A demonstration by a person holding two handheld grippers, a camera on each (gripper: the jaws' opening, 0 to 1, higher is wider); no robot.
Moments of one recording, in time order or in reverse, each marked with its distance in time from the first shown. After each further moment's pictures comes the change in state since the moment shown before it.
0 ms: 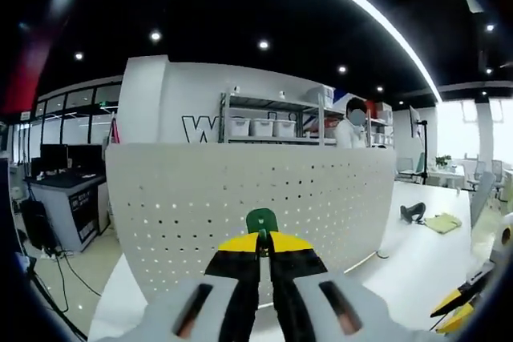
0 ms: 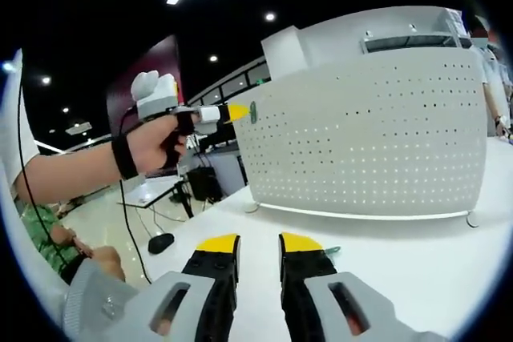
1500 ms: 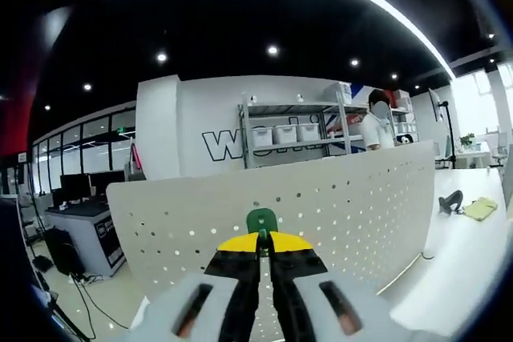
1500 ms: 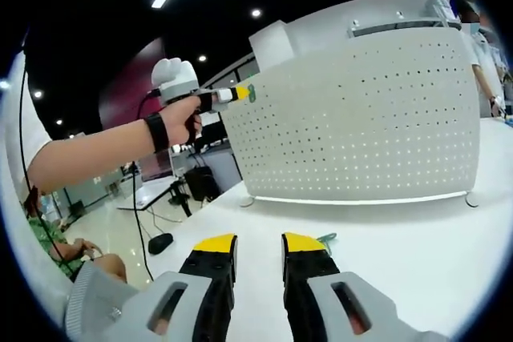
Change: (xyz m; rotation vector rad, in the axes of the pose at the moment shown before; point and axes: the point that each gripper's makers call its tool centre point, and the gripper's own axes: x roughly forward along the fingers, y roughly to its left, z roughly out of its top) left arm 0.055 0.035 0.024 0.135 -0.047 0.143; right arm -0.004 -0.014 -0.012 0.068 0.019 -0.027
